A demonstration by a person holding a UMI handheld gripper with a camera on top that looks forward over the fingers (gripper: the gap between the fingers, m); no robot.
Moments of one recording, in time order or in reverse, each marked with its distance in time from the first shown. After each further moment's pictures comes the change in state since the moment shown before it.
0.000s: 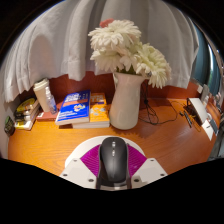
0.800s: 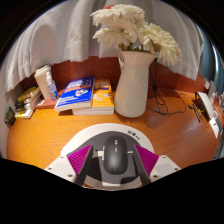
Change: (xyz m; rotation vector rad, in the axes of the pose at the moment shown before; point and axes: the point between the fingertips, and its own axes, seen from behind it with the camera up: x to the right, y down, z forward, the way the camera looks) arm -0.007 0.046 0.032 -0.072 -0.076 -0.027
